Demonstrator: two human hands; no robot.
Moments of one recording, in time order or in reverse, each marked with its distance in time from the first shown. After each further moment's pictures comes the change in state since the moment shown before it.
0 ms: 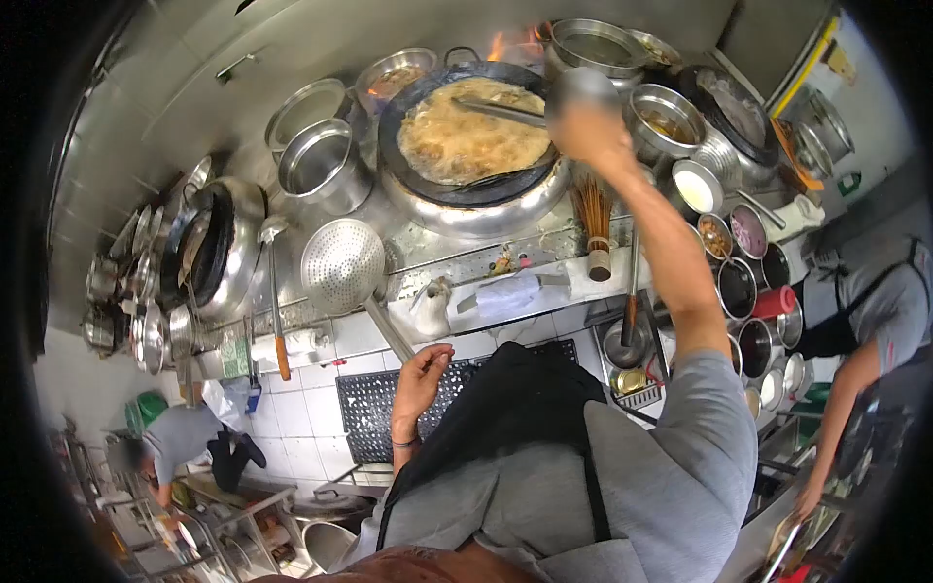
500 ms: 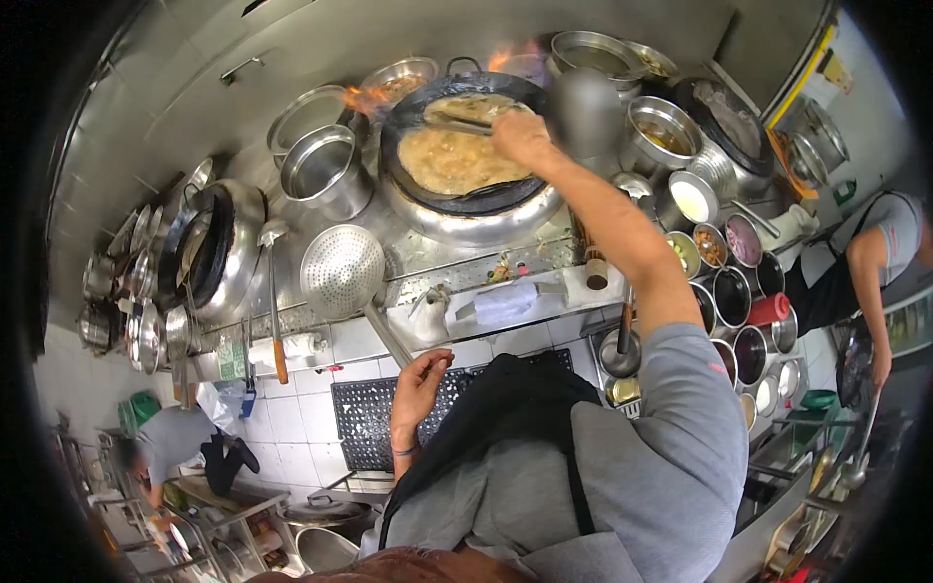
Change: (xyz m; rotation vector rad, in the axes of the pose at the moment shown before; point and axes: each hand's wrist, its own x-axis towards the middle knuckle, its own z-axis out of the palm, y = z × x) left_hand -0.005 0.012 0.003 -0.070 0.006 0.069; right_hand 0.080 -0.065 0.076 -0.010 0.017 -0.205
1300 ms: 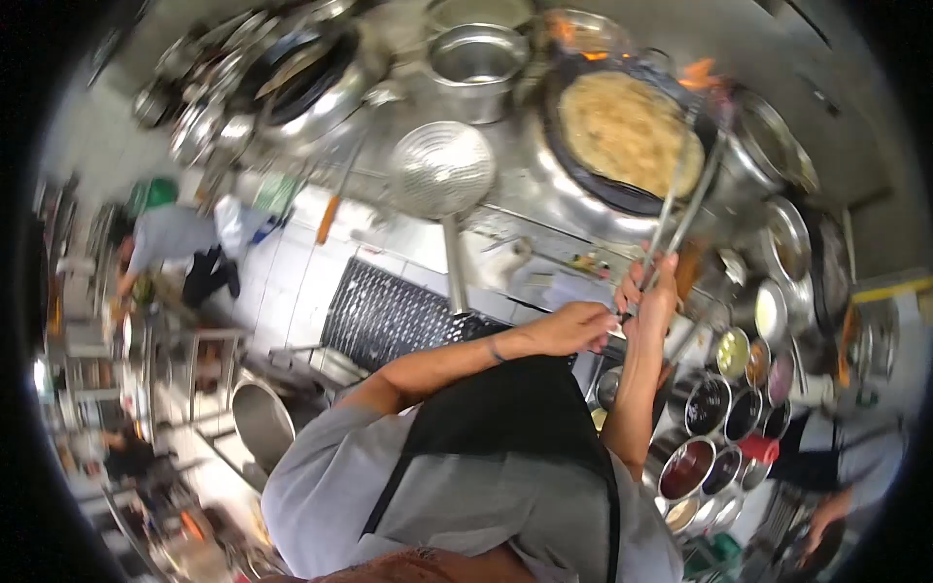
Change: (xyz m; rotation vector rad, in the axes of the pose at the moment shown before) left_hand 0.092 0.046 0.109 -0.249 -0.421 -0.046; right_hand -0.214 -0.049 0.029 2.042 -0.081 0.535
